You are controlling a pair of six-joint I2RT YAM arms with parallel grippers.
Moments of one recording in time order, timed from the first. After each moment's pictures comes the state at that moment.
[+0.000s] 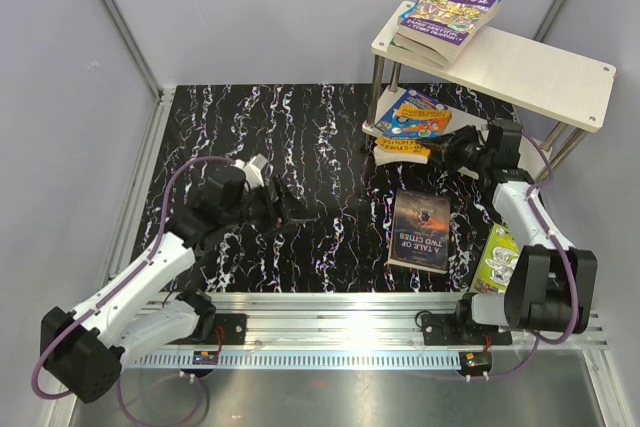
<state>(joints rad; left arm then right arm) -0.55 0.96 0.74 -0.36 0.45 -0.96 -0.09 1.32 0.89 -0.08 -0.63 1.21</state>
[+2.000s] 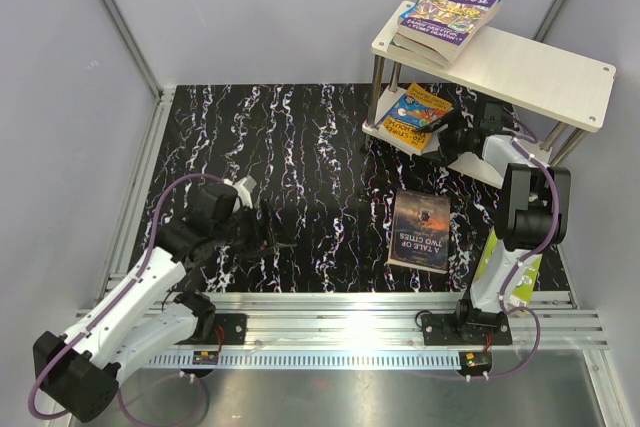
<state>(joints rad) -0.52 0.83 0.68 -0.67 0.39 -0.81 -0.11 1.87 1.28 -0.21 -0.54 1.04</state>
